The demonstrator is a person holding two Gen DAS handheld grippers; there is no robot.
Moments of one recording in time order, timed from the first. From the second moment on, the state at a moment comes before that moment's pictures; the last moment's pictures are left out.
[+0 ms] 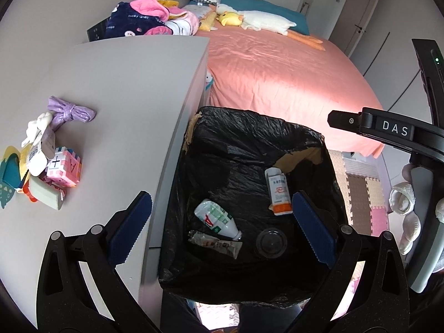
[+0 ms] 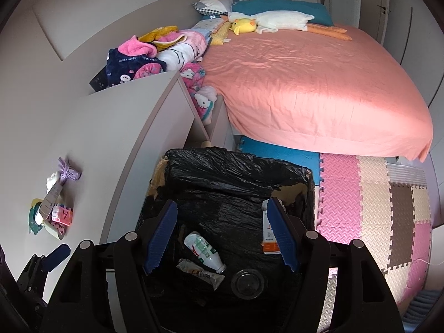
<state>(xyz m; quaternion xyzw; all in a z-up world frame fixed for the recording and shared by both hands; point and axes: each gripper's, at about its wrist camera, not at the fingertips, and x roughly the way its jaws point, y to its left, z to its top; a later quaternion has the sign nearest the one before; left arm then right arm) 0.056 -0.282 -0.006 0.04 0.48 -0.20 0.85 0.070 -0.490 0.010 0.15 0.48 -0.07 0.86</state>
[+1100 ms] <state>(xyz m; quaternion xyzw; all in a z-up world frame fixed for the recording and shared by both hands) 0.087 -0.081 -0.006 -0.10 0.46 -0.05 0.88 0.126 -0.319 0.027 0.10 0.45 0.07 0.88</state>
